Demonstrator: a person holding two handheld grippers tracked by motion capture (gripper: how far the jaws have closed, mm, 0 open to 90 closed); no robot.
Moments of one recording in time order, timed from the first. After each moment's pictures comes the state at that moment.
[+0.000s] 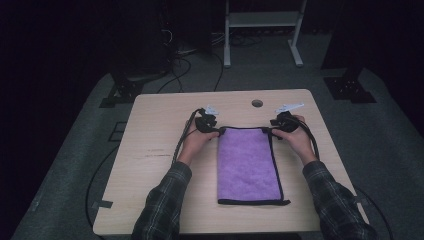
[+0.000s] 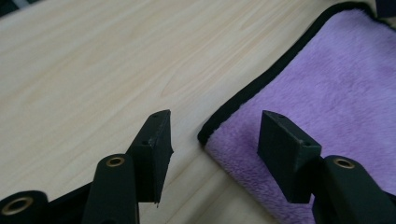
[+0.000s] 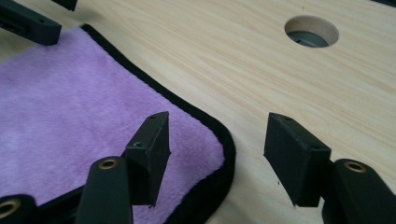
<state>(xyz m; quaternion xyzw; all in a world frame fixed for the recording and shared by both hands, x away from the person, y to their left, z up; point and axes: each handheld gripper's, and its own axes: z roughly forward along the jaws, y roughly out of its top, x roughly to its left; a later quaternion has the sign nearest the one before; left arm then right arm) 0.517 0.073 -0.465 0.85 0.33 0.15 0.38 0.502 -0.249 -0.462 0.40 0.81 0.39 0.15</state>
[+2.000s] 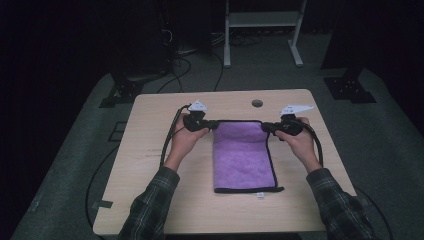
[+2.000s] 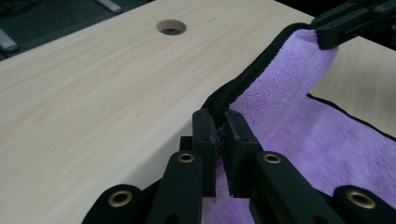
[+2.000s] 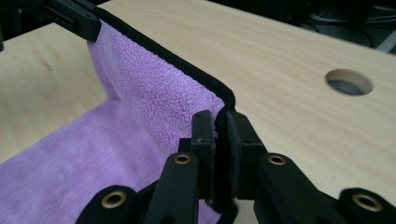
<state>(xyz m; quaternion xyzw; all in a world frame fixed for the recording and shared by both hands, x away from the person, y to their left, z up) 0.466 0.103 -0.406 0.83 0.30 0.11 0.46 0.452 -0.243 -0.422 0.36 0.79 0.47 0.13</state>
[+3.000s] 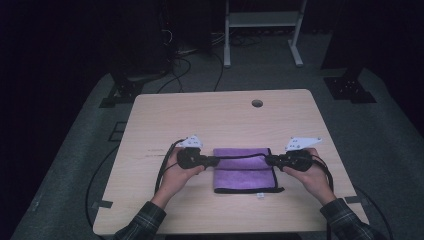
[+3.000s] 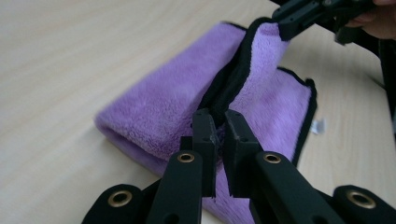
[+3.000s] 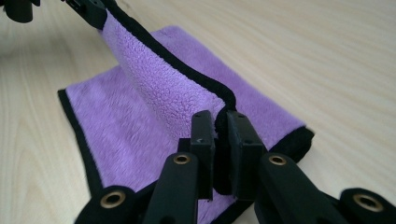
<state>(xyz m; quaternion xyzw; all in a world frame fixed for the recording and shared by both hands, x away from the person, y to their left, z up) 0.366 0.117 -0.440 0.84 0.27 0.01 0.47 0.350 -0.244 -0.439 0.30 0.83 0.45 0.11</state>
